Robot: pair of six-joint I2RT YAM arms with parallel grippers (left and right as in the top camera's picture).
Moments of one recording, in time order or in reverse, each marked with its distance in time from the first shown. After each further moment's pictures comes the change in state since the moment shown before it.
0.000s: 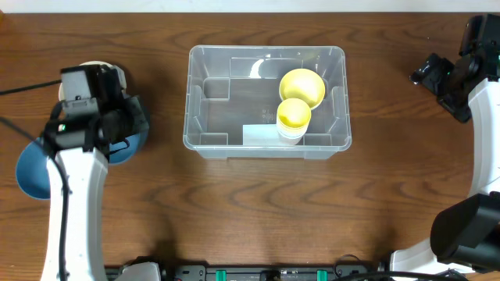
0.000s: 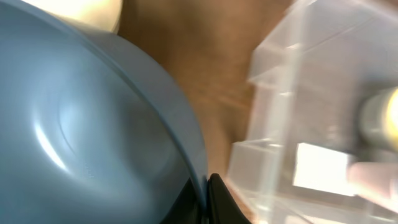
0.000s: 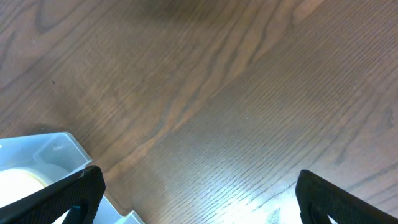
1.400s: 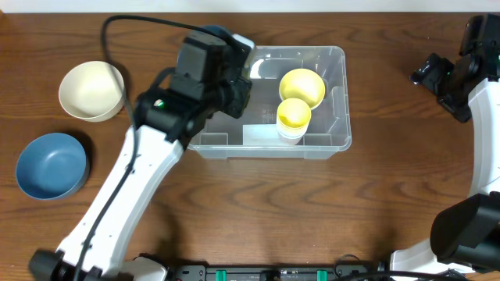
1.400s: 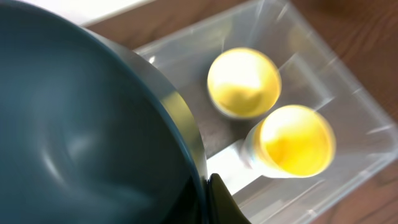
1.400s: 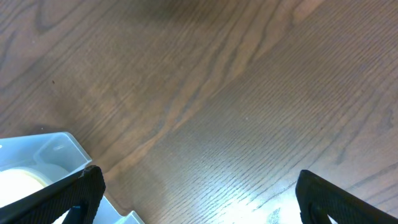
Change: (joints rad) left arm -0.588 0.210 0.257 0.116 -0.063 0.231; right arm 0.000 0.000 0.000 0.000 0.000 0.000
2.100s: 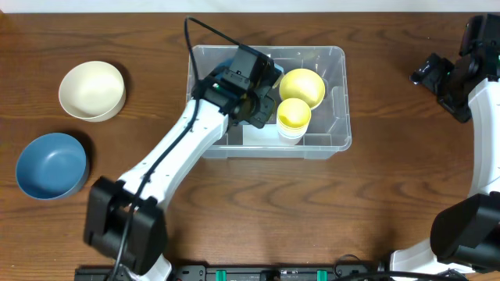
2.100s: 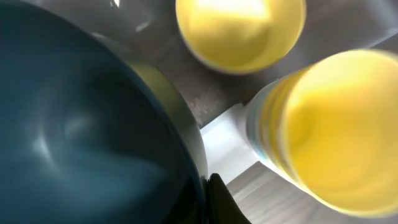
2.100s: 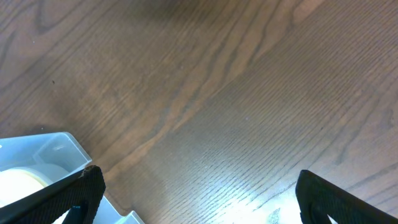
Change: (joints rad) left arm -0.084 0.262 0.000 0.003 -0.026 0.016; right arm 0.000 0.000 0.000 0.000 0.000 0.000
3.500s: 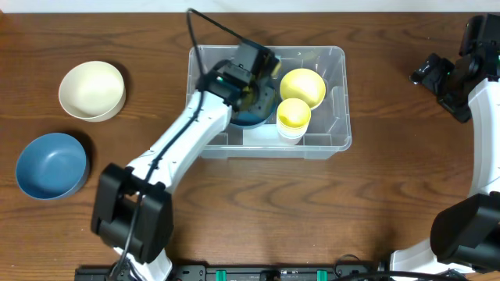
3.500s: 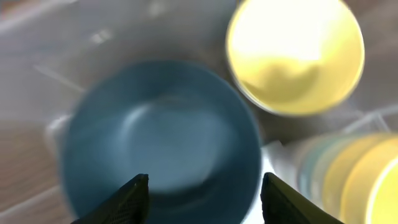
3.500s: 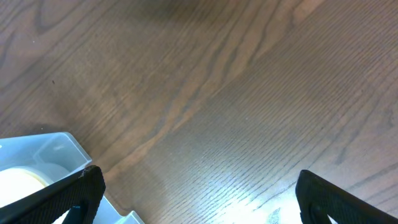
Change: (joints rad) left arm 0.035 0.050 0.044 0.091 -0.089 -0.049; right arm 0.000 0.000 0.000 0.000 0.000 0.000
